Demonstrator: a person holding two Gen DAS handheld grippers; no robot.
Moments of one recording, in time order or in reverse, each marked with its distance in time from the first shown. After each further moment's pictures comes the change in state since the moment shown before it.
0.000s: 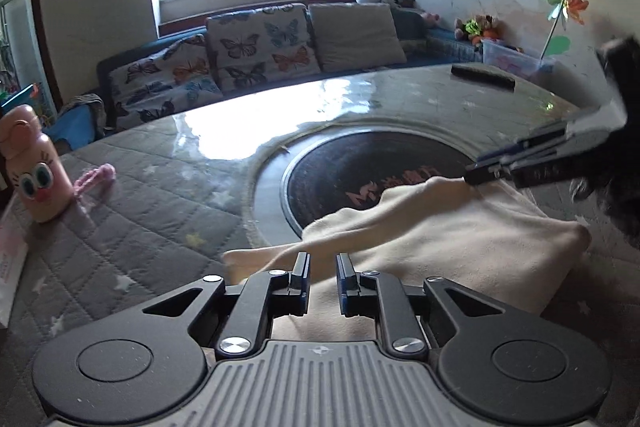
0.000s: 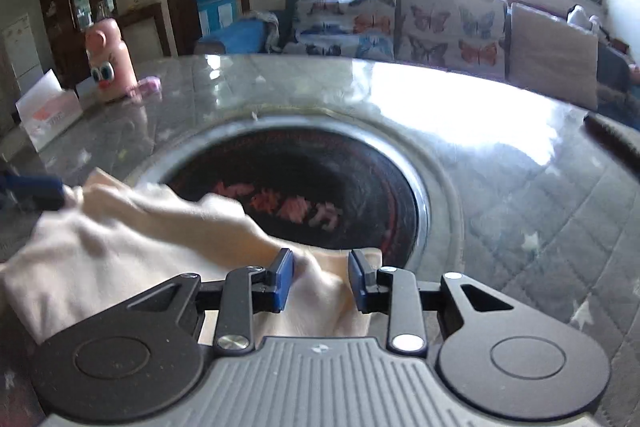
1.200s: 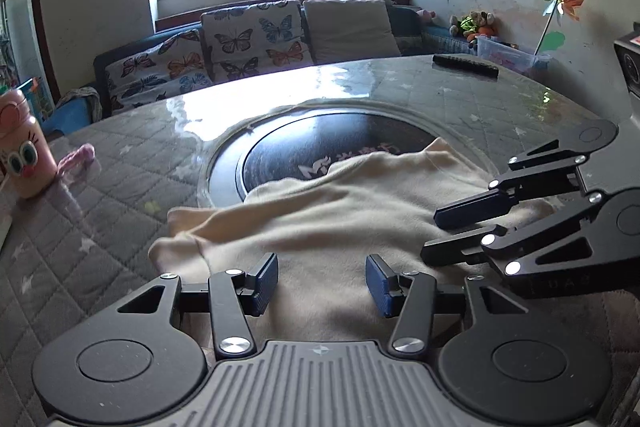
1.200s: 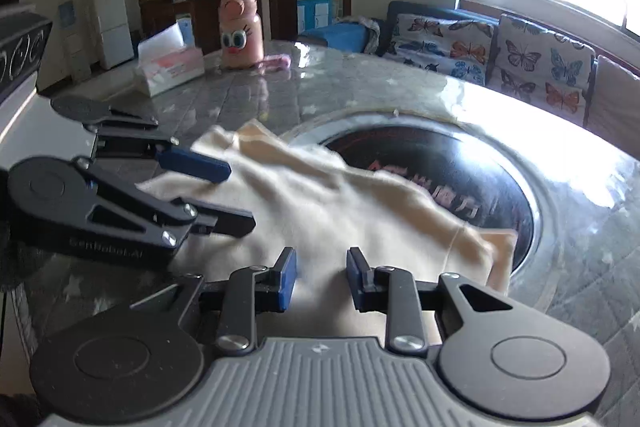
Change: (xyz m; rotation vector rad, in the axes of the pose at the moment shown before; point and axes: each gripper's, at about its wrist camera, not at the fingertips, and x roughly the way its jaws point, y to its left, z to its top) left arm -0.010 -0.049 -0.029 -0.021 -0.005 0.022; right arm -0.032 0.076 -0.041 -0.214 0.015 0.171
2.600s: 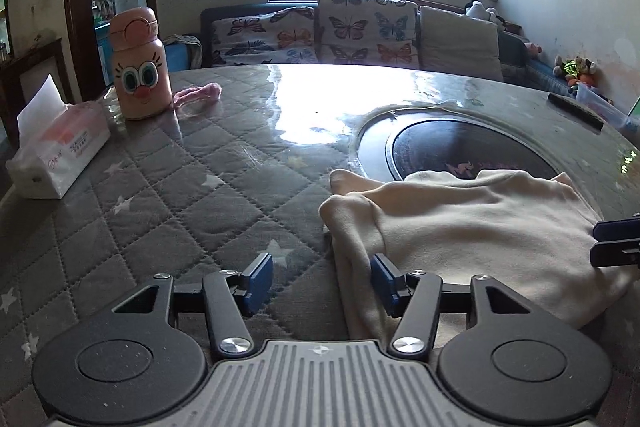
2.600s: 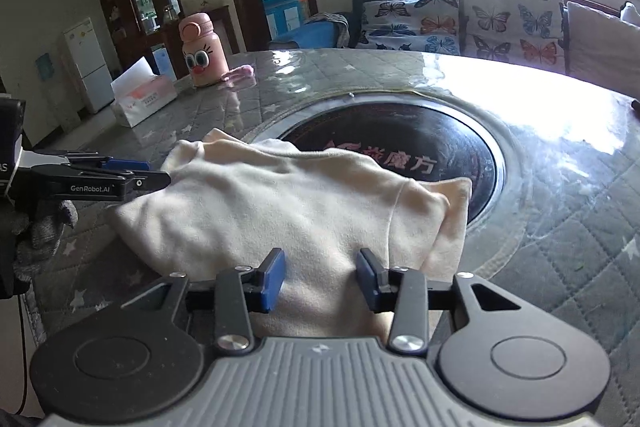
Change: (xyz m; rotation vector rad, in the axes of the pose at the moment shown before) left arm -0.013 0.078 -0.019 -0.260 0.005 0.208; right arm -0.023 -0.046 -0.018 0.189 -0.022 0.021
